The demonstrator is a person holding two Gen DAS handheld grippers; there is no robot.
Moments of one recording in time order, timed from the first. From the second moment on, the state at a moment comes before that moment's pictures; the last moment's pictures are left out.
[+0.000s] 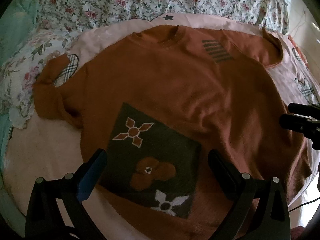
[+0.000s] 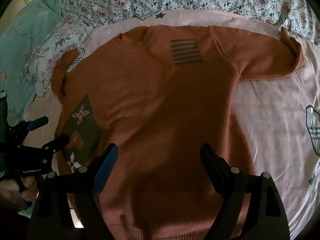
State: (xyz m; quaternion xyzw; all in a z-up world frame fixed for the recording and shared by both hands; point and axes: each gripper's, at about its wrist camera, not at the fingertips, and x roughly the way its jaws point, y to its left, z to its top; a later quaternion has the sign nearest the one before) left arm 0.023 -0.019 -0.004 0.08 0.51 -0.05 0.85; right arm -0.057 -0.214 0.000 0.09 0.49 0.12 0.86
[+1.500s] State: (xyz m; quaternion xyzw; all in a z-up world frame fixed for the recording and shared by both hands) left arm 0.147 -0.054 -0.013 0.04 0.52 0.00 0.85; right arm 0.127 -0.565 0.026 0.23 0.42 -0.13 0.87
